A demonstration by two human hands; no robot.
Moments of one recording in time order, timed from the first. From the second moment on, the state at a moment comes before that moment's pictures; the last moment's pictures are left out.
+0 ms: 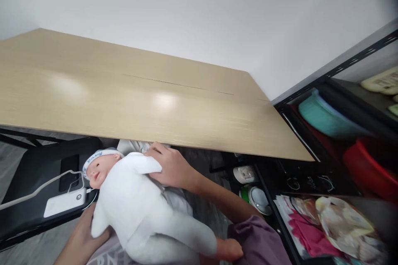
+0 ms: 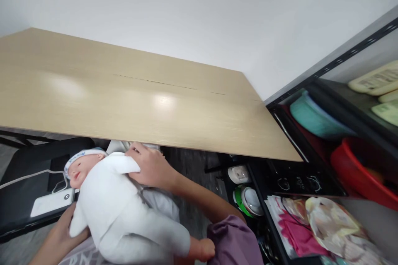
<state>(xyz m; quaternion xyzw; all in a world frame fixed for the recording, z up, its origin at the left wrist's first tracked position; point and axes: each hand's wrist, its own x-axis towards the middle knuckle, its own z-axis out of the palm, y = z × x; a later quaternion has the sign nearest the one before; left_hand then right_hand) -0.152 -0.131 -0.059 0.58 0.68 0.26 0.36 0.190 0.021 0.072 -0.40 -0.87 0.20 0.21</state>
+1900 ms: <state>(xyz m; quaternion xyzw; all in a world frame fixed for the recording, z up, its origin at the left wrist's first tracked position) 0.002 0.505 0.031 0.82 0.52 0.23 -0.08 0.416 0.405 -0.005 -0.63 -0.68 -0.07 0.36</state>
